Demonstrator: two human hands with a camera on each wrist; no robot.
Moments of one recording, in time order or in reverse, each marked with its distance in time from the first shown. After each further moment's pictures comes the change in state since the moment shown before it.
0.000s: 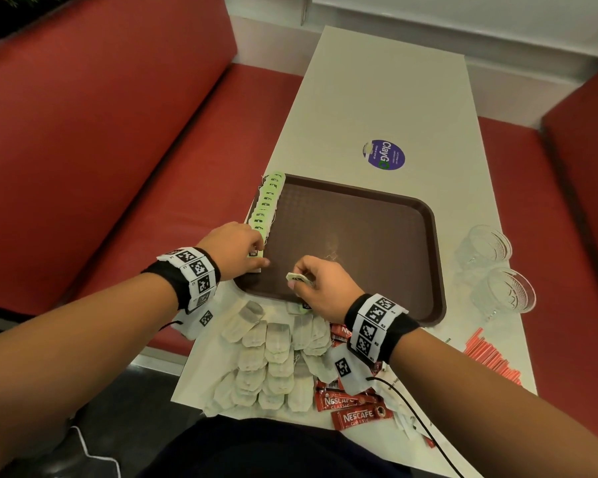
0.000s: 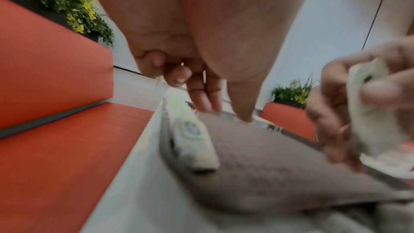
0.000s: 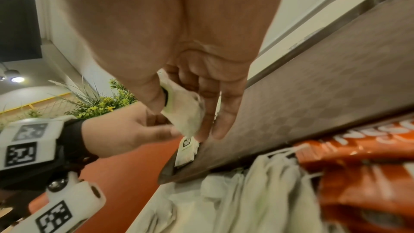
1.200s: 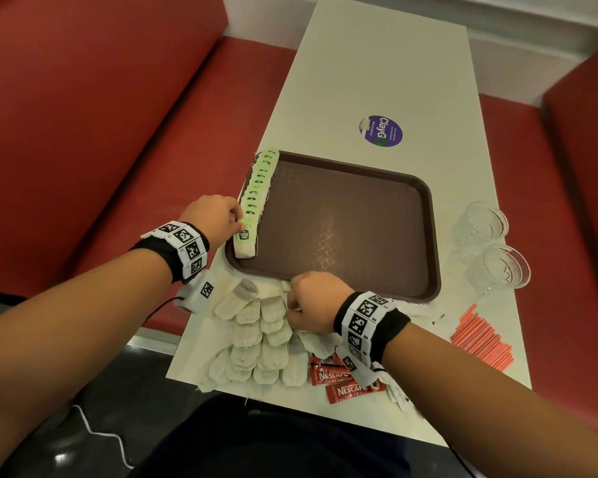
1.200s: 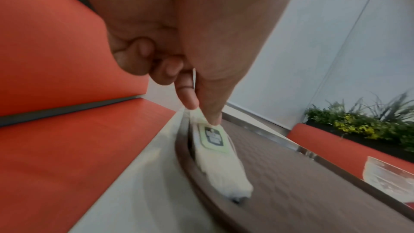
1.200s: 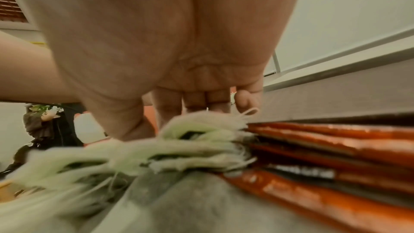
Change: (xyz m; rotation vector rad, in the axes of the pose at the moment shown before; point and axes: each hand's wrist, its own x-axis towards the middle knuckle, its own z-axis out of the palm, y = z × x) left_hand 0.008 -0.019 0.009 -0.174 0.105 -0.260; right_hand -0.024 -0.001 0.020 -0.661 -0.442 -0.066
